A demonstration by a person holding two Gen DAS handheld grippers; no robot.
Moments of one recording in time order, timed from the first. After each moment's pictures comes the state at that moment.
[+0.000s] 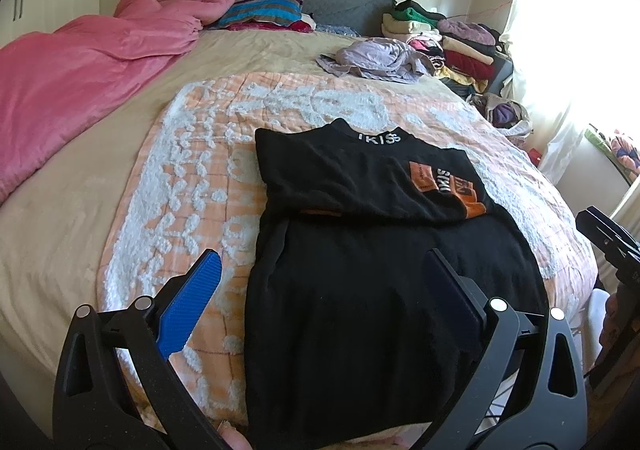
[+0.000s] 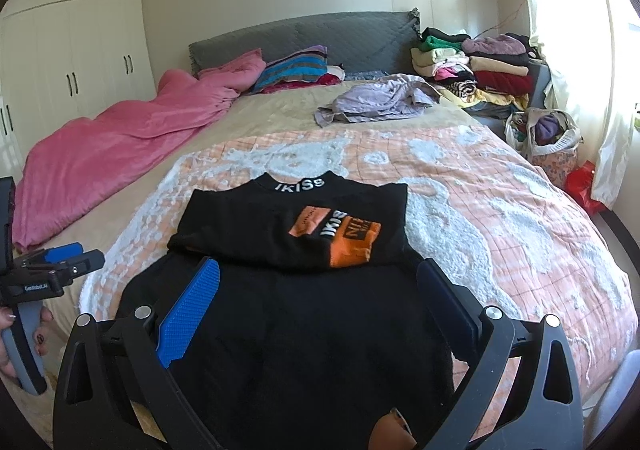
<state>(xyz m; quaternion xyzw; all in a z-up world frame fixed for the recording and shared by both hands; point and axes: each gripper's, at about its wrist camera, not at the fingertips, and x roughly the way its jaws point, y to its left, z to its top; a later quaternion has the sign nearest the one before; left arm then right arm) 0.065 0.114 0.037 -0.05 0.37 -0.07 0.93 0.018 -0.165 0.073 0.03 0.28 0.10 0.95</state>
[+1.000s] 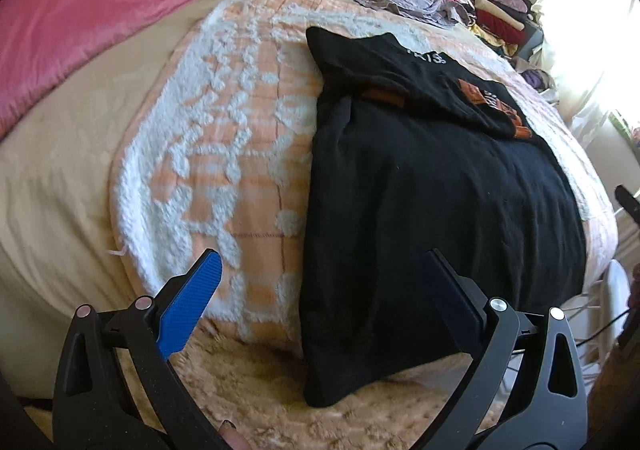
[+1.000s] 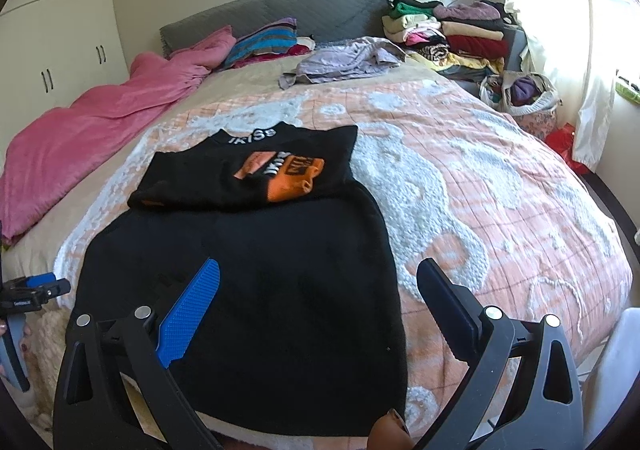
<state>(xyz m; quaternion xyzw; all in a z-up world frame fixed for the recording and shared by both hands) 0.026 0.154 -0.038 -0.07 0.46 -0.04 0.89 -0.002 -0.222 0.018 0.05 0.34 0.07 0.94</state>
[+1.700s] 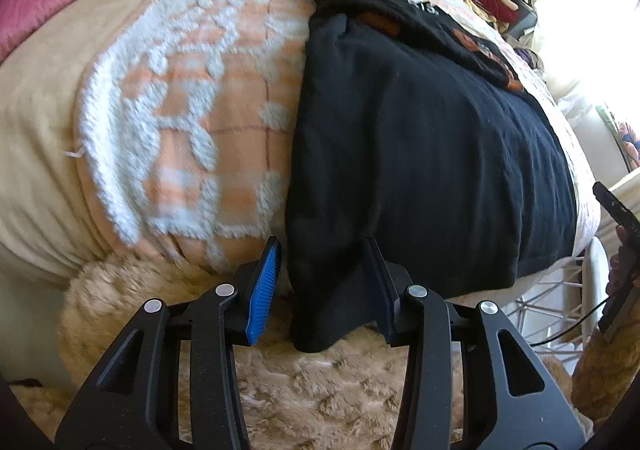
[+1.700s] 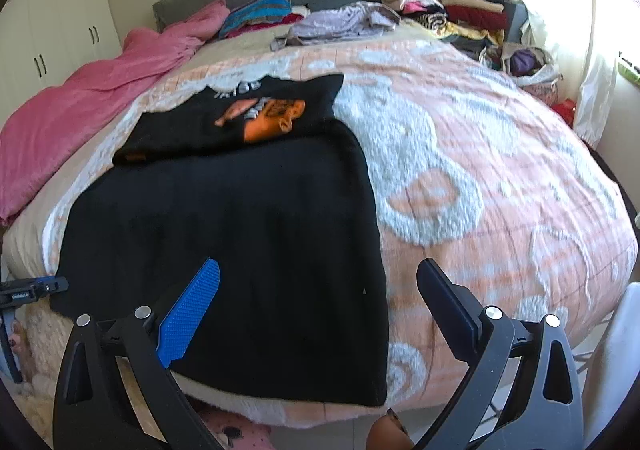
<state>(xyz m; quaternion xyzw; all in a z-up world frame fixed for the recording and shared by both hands) 0.003 0.155 -0.080 -0.11 0.52 -0.08 0.85 -0.012 -0.242 -0.026 0.05 0.39 0.07 0.92</state>
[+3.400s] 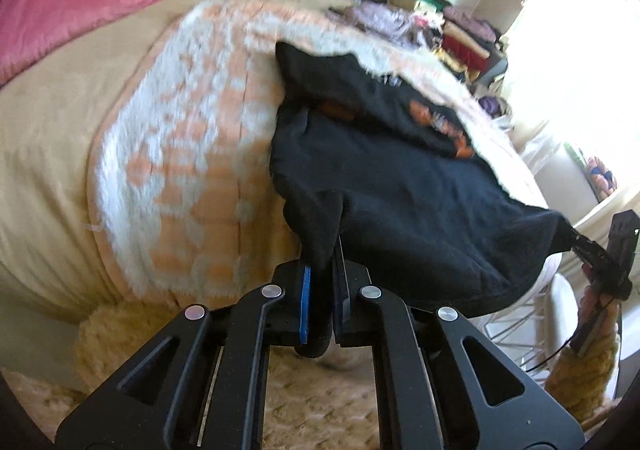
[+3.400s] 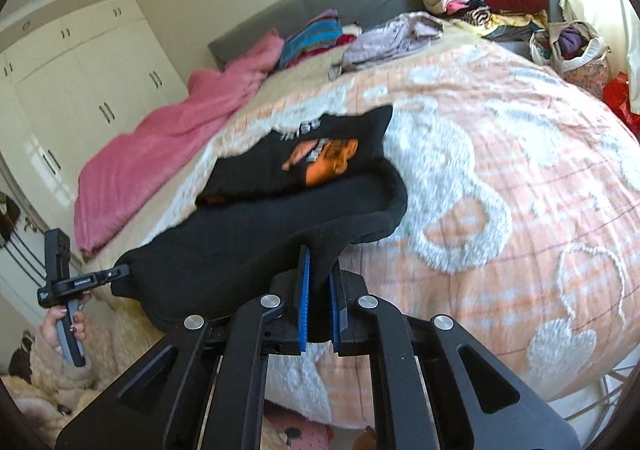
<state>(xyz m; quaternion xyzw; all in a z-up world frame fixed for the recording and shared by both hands) 0.004 0.158 -0.008 -0.15 0.42 -0.10 0.89 -0.018 -0.291 0.018 0.15 0.34 0.21 0.90</state>
